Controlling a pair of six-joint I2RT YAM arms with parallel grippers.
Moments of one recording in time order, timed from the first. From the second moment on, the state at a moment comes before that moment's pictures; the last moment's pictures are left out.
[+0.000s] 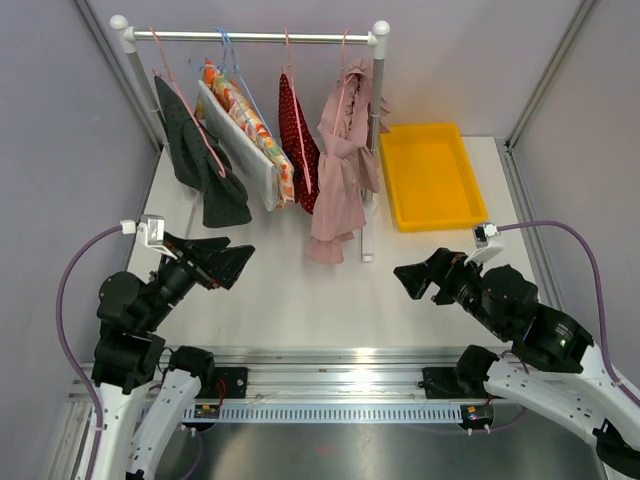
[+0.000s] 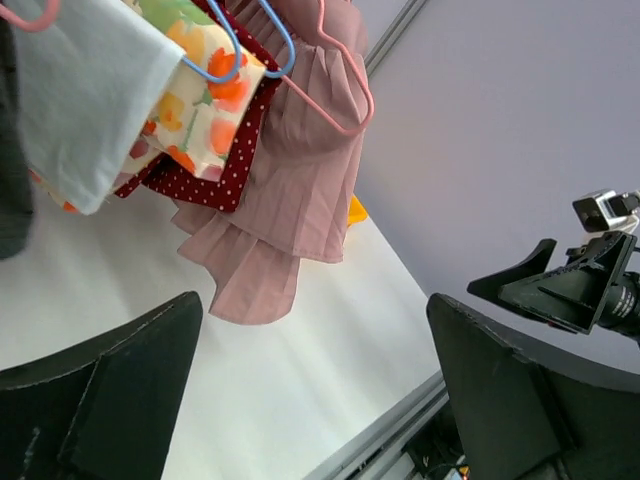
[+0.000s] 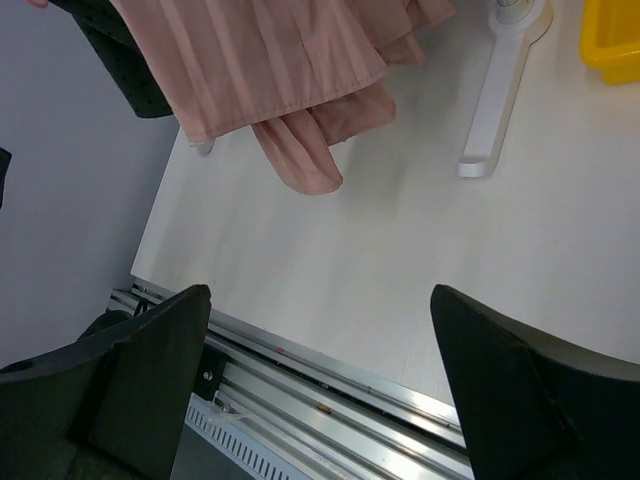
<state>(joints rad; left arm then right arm) -0.23 0.36 0.78 -0.33 0.40 -0.65 0.91 0.50 0.87 -0.66 0.32 0.77</state>
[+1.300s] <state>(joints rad) -0.76 1.75 2.42 -0.74 -0.22 -0.33 0.91 0.50 0.86 -0.78 0.40 0.74</state>
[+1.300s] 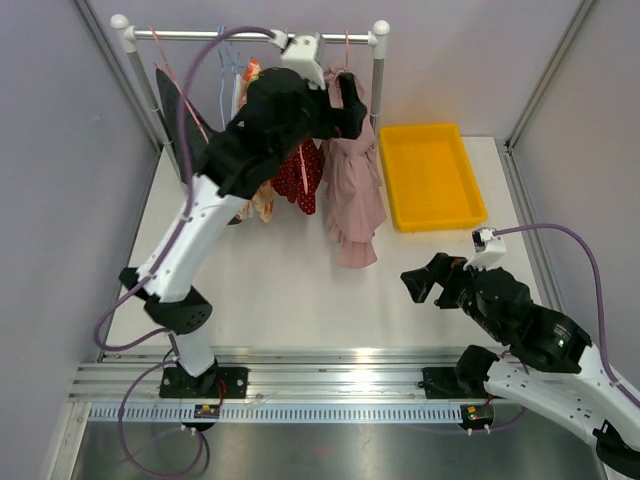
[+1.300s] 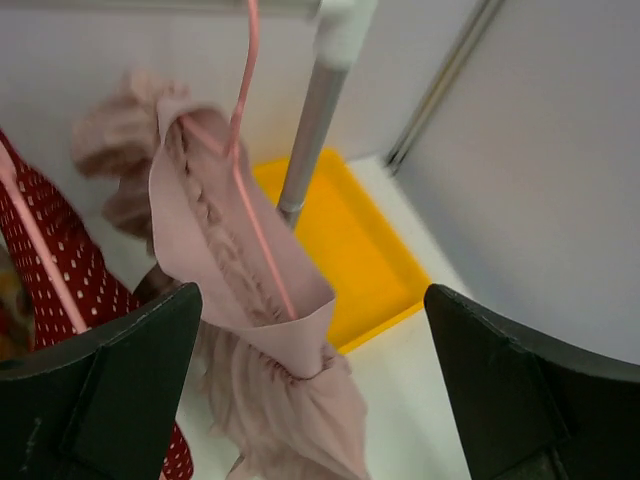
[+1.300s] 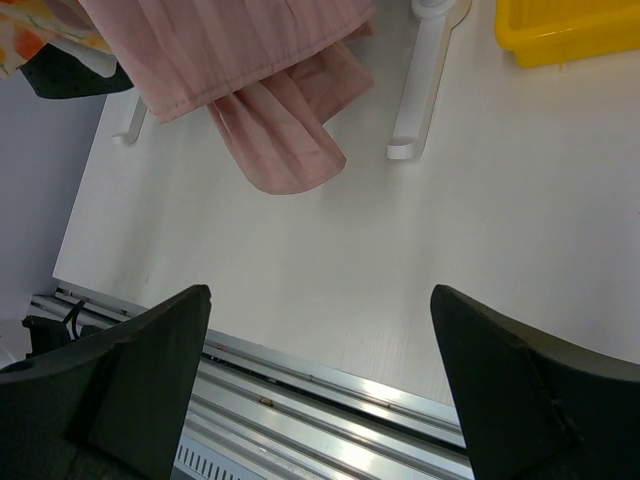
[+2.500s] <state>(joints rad) -0.77 2.05 2.41 -0.62 -0.43 -0.30 0.91 0.46 0.85 -0.78 0.38 0.70</state>
